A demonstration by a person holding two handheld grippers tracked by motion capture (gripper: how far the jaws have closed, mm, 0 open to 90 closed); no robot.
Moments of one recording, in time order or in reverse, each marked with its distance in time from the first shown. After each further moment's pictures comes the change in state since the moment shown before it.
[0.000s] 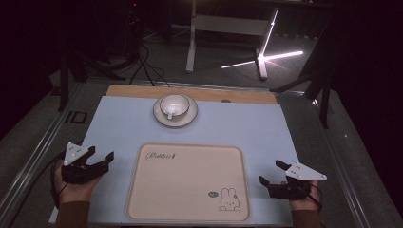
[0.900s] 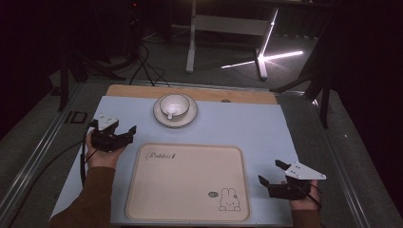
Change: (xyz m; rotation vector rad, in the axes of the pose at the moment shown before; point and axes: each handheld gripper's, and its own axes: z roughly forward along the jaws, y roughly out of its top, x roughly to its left) left arm -0.034 0.068 0.070 -0.001 -0.010 0.064; right arm 0.000 0.001 0.000 0.002 -0.001 0.001
